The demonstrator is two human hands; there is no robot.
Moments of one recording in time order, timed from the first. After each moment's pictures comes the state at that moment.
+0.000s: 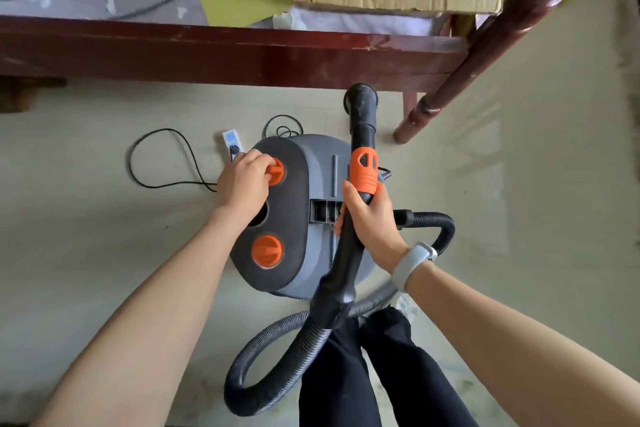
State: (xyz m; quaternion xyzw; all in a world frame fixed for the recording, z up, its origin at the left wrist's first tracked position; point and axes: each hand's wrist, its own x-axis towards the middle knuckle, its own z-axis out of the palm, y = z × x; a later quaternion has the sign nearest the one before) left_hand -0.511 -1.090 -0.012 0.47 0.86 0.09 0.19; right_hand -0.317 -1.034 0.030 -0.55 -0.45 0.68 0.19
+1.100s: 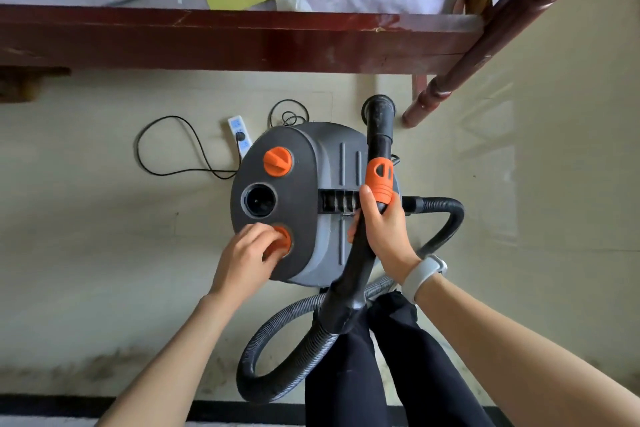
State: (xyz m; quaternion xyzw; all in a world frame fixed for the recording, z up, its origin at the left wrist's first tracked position) left_hand -0.468 -1.211 -0.036 0.57 0.76 0.23 0.18; right_hand -0.303 -1.050 0.019 -0.59 -0.41 0.67 0.19
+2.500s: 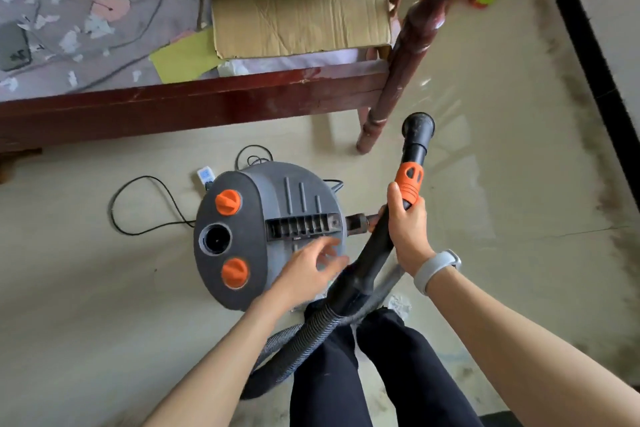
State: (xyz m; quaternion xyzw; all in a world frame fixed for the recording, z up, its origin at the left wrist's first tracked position) left_hand -0.347 -1.103 0.039 0.43 0.68 0.20 0.56; right_hand -0.206 -0.987 0.056 -0.67 -0.36 0.57 0.30
